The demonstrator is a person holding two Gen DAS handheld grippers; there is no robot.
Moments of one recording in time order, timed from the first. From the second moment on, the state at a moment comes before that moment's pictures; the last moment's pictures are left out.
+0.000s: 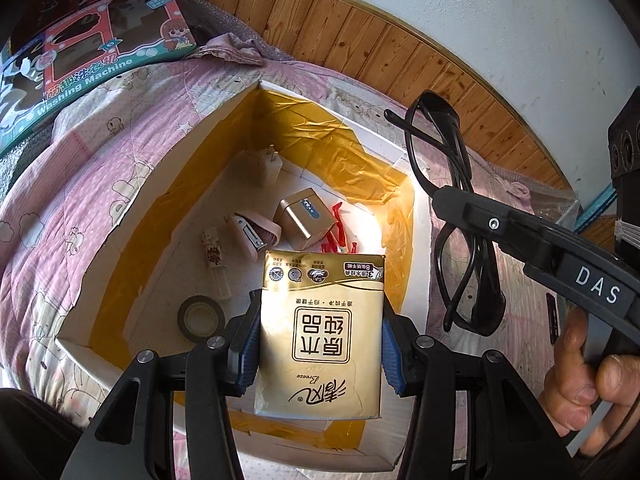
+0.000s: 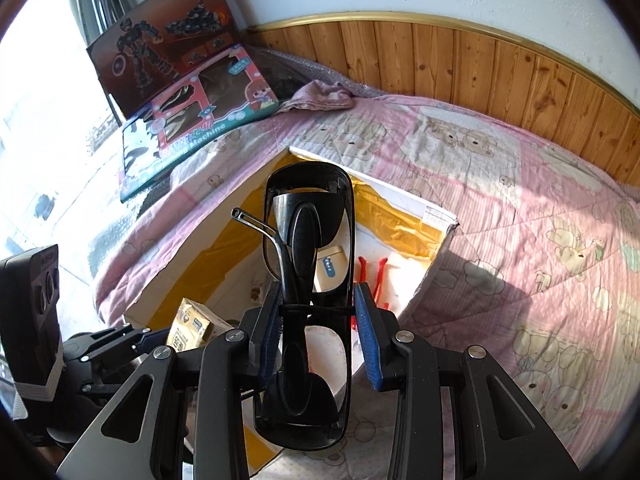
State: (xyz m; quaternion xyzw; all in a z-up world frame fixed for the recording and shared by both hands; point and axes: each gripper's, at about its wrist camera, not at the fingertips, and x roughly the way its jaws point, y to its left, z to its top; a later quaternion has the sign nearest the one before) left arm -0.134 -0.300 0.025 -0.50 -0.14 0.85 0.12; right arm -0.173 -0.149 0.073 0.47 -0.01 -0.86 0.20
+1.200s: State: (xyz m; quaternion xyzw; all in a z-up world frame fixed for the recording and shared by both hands) left arm -0.283 -0.300 -0.018 -0.52 0.01 0.85 0.10; right arm -0.191 -0.178 -0.002 0.55 -0.03 -0.81 0.21
